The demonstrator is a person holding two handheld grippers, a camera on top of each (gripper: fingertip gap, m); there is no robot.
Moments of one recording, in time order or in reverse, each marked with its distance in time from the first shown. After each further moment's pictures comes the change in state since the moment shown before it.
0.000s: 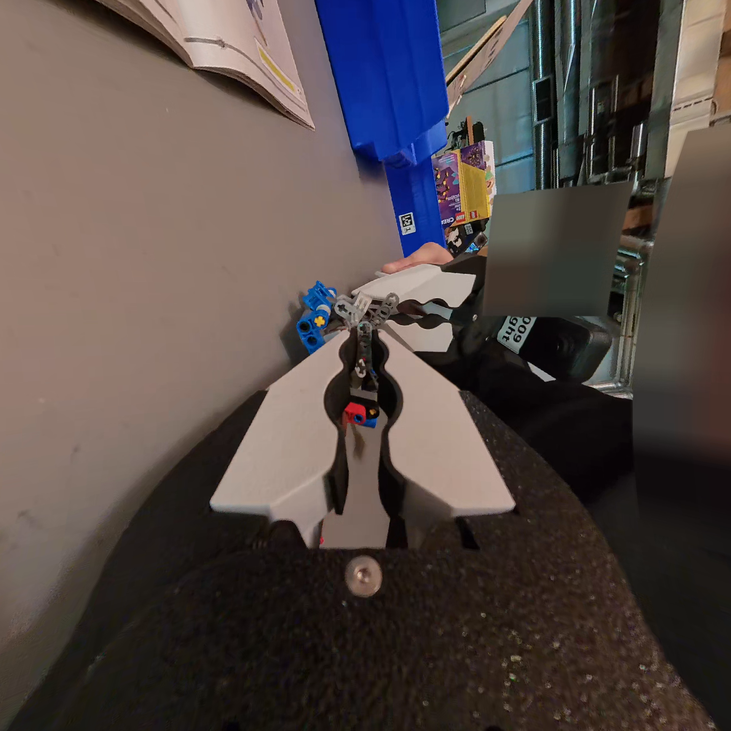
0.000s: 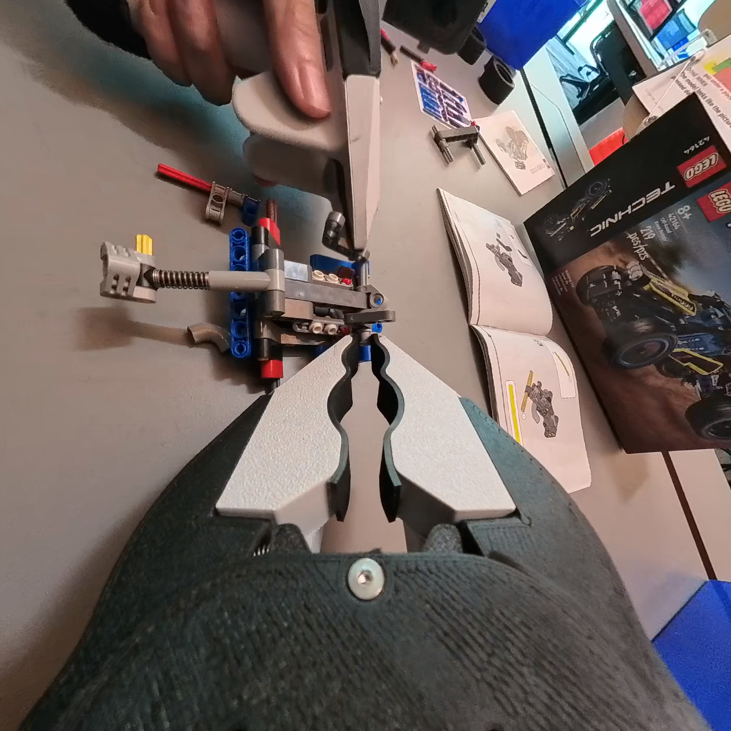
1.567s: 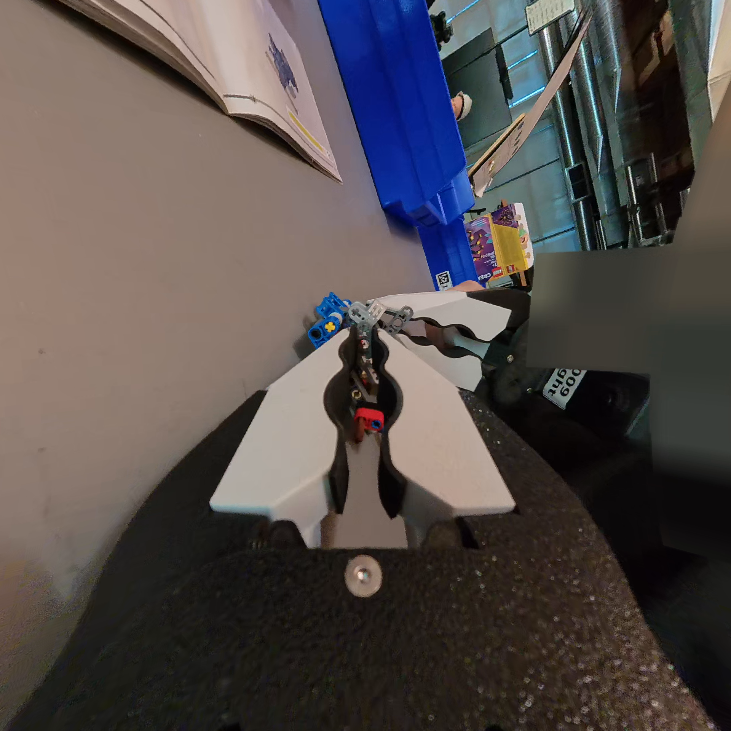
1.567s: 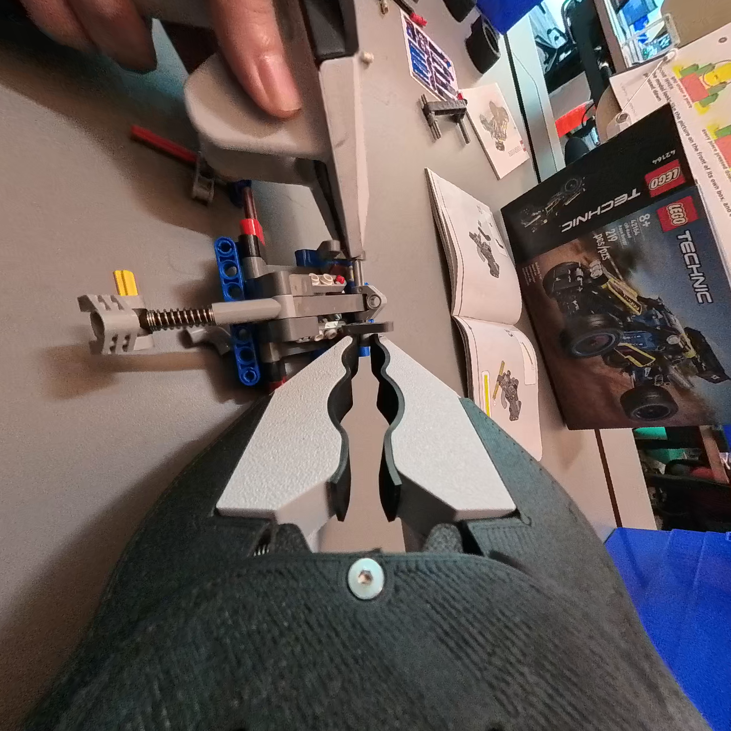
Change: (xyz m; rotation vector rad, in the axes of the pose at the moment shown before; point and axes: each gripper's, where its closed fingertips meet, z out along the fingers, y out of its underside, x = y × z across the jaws) left arm -0.004 0.004 0.001 0.228 -0.131 0.092; right arm -0.001 0.000 0.000 -0.116 0.108 -0.100
